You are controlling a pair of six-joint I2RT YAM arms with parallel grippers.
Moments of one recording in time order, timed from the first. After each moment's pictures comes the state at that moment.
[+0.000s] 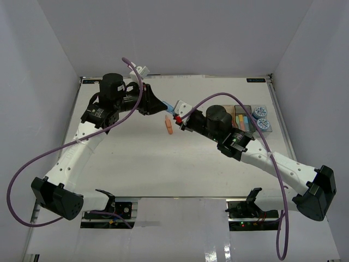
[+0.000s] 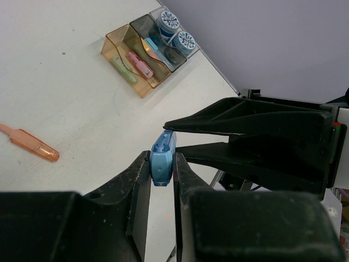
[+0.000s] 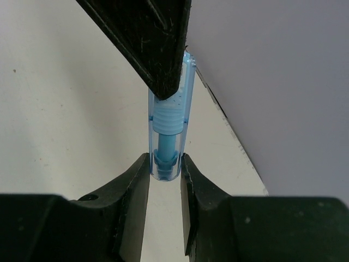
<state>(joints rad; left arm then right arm) -0.41 1.29 1.38 -0.42 0.67 -0.32 0.93 1.22 1.05 0.07 -0.06 -0.55</state>
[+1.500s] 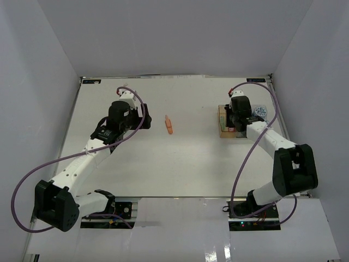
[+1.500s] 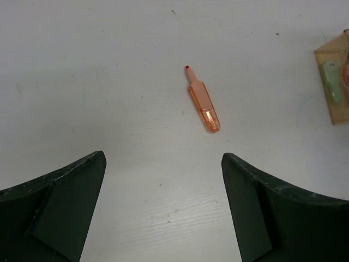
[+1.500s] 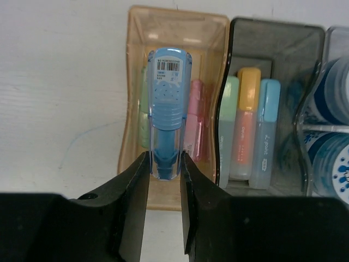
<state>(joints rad) -0.40 1.16 0.92 -0.22 -0.07 -0.28 0.29 1.45 0.94 -0.18 0.17 0.06</state>
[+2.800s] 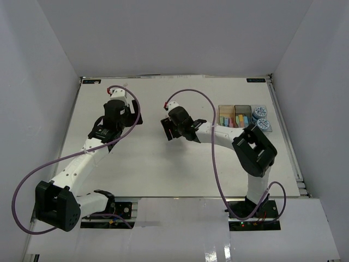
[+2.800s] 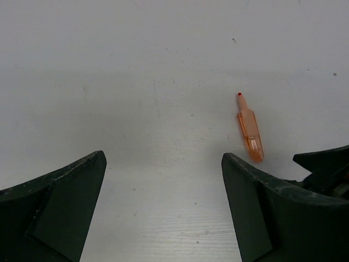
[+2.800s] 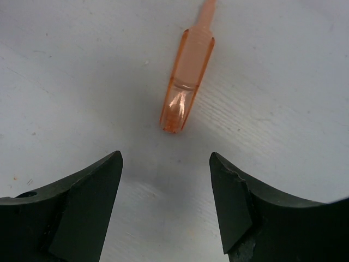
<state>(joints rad) -0.35 1.17 0.92 -0.22 -0.25 -0.28 0.83 1.86 1.25 -0.11 0.17 0.18</state>
